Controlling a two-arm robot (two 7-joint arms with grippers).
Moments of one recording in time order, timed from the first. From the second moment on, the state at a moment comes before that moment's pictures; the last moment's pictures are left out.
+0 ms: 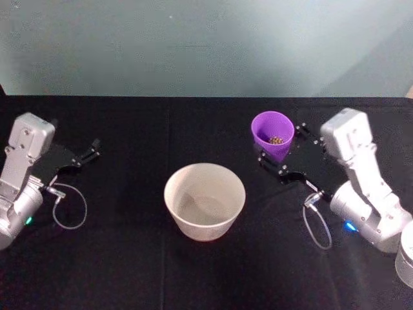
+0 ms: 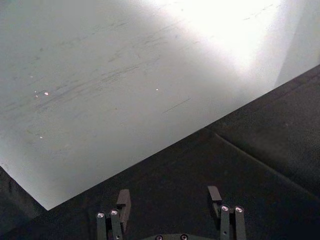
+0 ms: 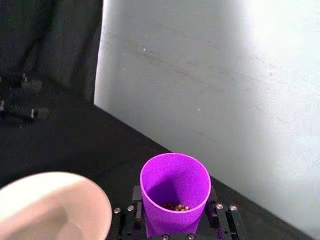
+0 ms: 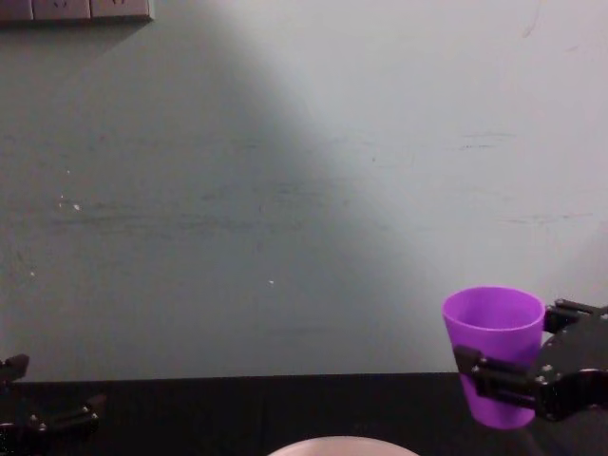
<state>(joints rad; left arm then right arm) -0.20 0.60 0.45 -1.41 -0.25 -0.12 0.03 0.04 0.41 -0.27 -1.74 0.05 0.05 0.27</state>
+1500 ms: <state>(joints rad) -0.20 0.60 0.45 -1.41 -0.25 -0.12 0.03 0.22 0.48 -0.64 -1.81 -0.84 0.29 0.32</state>
